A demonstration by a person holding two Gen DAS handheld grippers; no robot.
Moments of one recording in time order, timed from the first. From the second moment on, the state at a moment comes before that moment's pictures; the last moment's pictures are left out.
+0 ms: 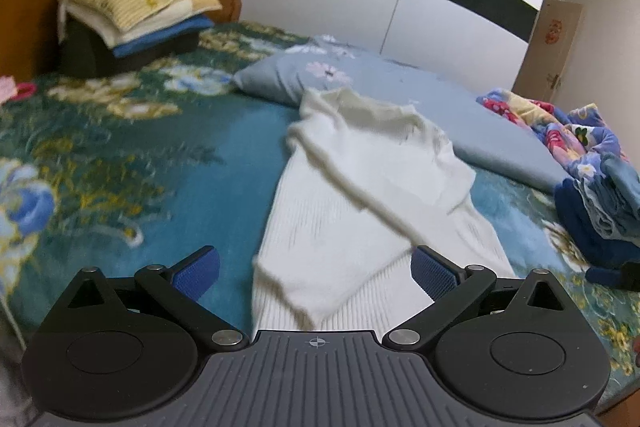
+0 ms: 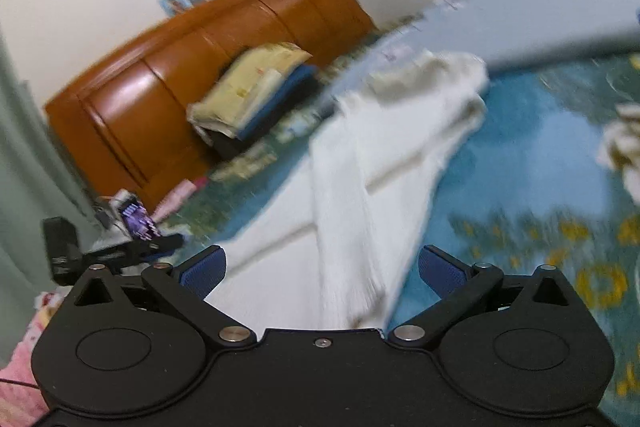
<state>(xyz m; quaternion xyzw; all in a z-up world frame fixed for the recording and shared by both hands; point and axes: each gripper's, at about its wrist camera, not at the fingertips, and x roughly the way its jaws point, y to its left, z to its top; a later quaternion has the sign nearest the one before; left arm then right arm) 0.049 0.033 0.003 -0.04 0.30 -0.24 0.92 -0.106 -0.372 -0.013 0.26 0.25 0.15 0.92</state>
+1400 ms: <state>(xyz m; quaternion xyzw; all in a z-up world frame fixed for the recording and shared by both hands) 0.245 -0.030 0.028 0.03 0.27 -0.31 0.91 0.110 -0.378 0.059 0.04 0.27 0.04 0.96</state>
